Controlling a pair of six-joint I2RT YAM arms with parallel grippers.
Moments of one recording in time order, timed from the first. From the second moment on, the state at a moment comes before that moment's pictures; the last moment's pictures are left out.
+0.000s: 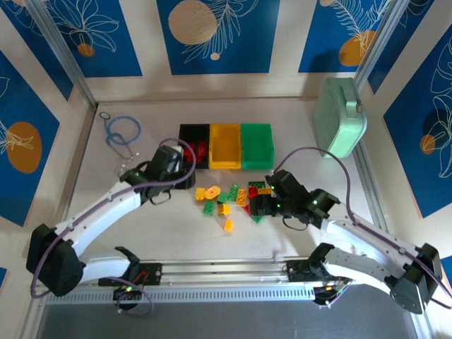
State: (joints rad) left arm -0.61 1.19 0.88 -0.60 -0.10 -0.51; right arm 0.79 0.97 0.76 -0.76 -0.01 0.66
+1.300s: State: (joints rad) left arm -0.74 0.65 0.41 -0.70 -0.15 -0.83; right arm 1.07 1.71 1.09 -0.78 0.00 0.75
